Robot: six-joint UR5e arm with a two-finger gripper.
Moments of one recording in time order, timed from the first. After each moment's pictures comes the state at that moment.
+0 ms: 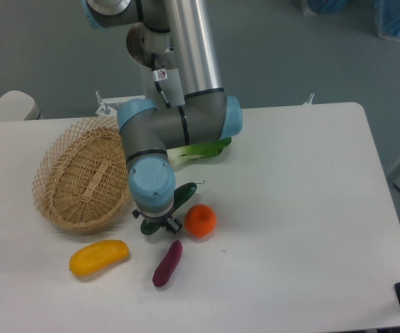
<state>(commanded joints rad) 2.24 -2.08 -1.53 -1.33 1.56 1.01</state>
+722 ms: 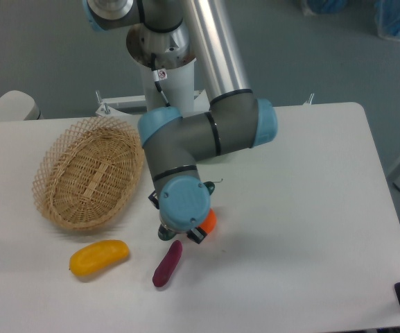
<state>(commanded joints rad) 2.32 -2.18 -1.24 -1.52 1.55 1.08</state>
